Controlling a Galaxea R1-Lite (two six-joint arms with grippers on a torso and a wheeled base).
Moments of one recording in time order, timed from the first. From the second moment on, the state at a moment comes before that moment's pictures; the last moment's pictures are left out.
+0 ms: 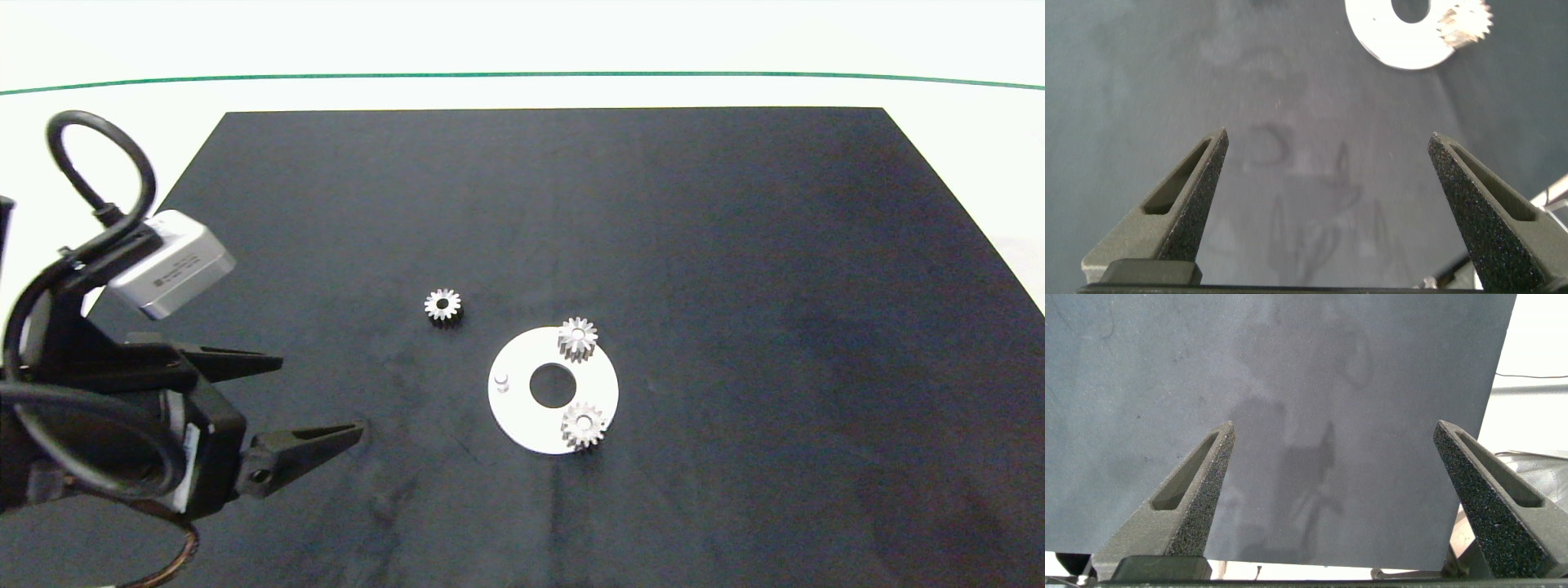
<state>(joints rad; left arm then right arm) -0.50 1.20 -0.91 0.24 -0.04 0.10 0.21 0.91 -1.01 0.63 -0.28 -0.17</state>
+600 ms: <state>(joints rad) -0.56 1.45 -0.97 0.12 -0.04 0.14 0.21 0.93 -0.99 0.61 -0.27 -0.17</state>
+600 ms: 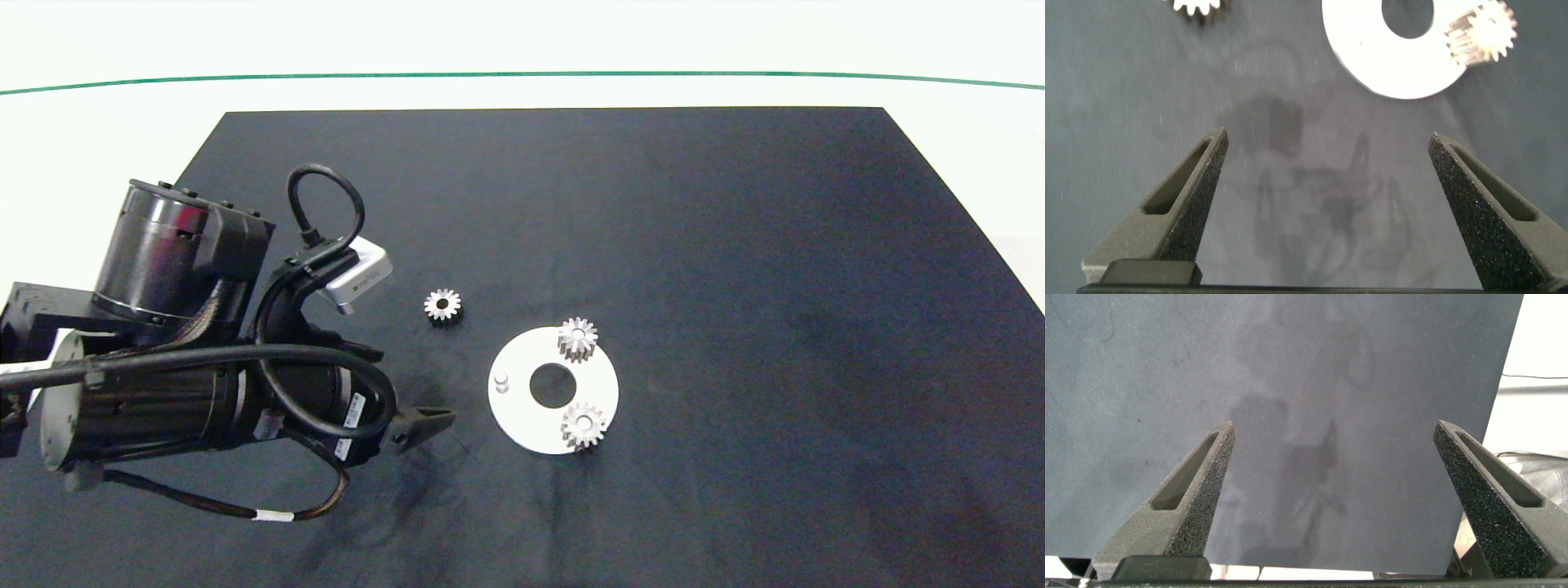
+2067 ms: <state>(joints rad) -0.56 1.63 -1.20 0.08 0.02 0.24 0.21 0.92 -0.98 0.60 -0.26 -0.17</state>
